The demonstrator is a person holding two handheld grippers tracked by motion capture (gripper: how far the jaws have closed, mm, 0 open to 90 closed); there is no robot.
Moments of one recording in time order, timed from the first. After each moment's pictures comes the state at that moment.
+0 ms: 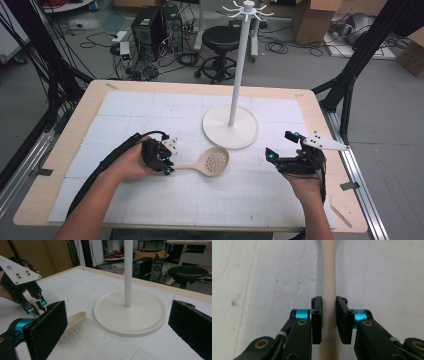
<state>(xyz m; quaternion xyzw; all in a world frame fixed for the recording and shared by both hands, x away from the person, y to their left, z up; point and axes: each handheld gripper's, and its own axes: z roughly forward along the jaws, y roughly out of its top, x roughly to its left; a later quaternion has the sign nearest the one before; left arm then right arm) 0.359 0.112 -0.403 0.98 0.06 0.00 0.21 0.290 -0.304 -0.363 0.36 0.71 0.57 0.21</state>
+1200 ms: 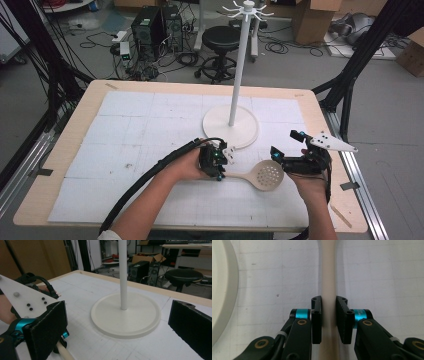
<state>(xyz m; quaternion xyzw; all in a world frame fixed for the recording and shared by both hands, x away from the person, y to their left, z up) 0.355 -0.031 -0.414 0.97 -0.04 -0.01 0.24 0.286 -0.316 -0.358 0.36 0.70 0.58 0.22</state>
